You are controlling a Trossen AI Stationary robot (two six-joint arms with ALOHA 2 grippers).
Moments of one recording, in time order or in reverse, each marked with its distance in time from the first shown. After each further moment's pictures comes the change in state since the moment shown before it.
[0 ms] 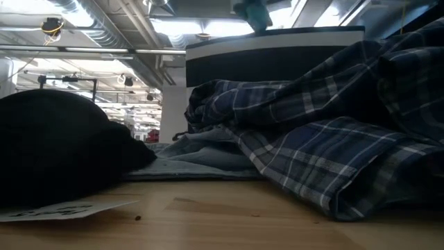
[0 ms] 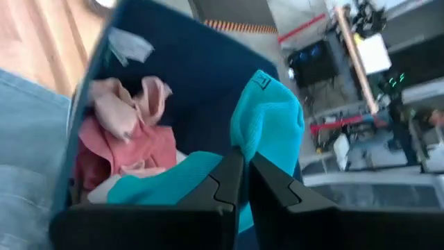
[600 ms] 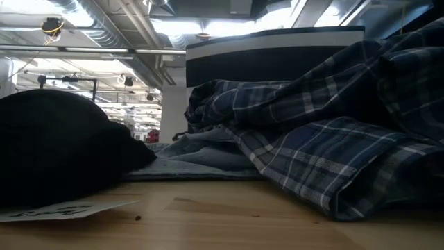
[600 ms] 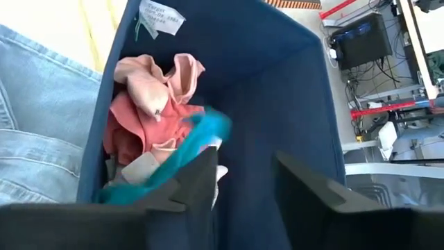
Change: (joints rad) left arm 0.000 0.000 0.000 -0.003 0.000 0.000; right arm -0.053 0.001 0.000 -0.052 -0.171 0.030
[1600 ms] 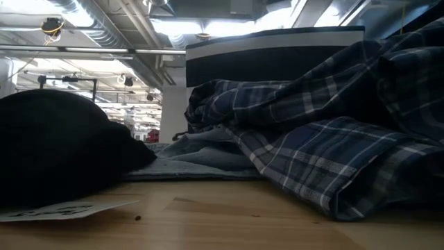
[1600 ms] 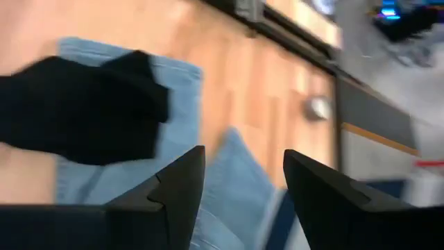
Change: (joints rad) left arm 0.000 0.000 0.000 0.003 0.000 0.018; right arm 0.297 0.184 -0.059 0.464 -0.228 -0.240
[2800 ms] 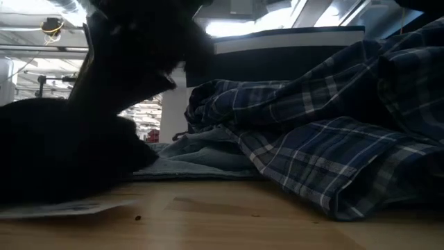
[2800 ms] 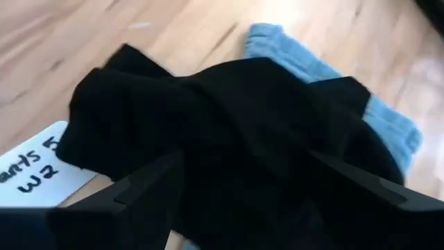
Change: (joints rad) left arm 0.000 -0.001 0.000 -0.003 0.000 -0.003; right arm 0.073 0.398 0.000 0.324 -0.281 -0.190
